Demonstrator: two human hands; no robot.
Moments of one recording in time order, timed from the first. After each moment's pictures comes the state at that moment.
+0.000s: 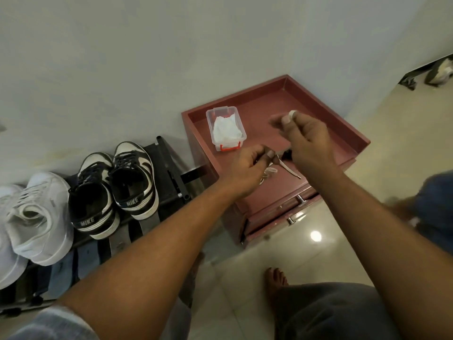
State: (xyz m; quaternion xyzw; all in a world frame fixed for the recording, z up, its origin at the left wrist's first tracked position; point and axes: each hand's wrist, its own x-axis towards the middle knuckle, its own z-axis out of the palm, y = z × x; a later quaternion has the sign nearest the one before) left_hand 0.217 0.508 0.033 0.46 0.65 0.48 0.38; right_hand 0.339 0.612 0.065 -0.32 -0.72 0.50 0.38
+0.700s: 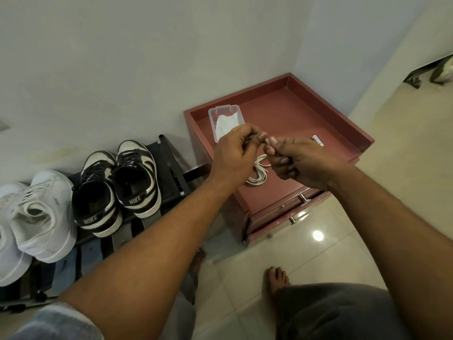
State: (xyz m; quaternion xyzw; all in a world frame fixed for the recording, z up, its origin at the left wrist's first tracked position) left_hand 0.192 0.512 0.030 0.49 0.66 0.55 0.13; right_hand 0.344 0.612 0.067 -0.25 -0.59 0.76 0.06
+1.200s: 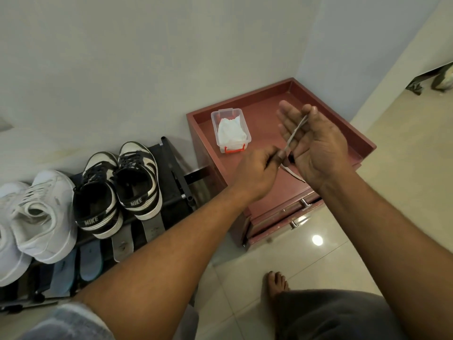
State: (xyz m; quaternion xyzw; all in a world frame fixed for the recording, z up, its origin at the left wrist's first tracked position) left_hand 0.224 0.521 0.021 0.50 0.68 0.48 0.26; right_hand 0.329 0.601 0.086 -0.22 -0.41 0.78 0.42
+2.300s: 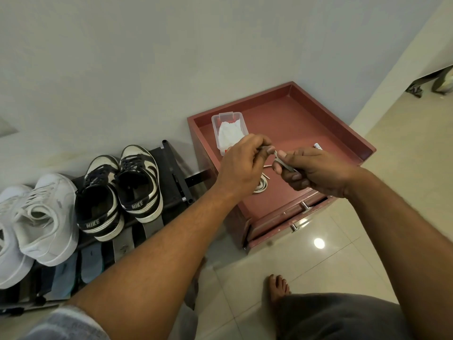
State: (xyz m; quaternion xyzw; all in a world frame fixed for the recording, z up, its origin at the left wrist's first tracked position) left_hand 0.198 0.513 0.028 0.55 0.68 0.48 0.09; right_hand 0.361 0.620 0.083 -0.24 -0.65 0.72 -0.01
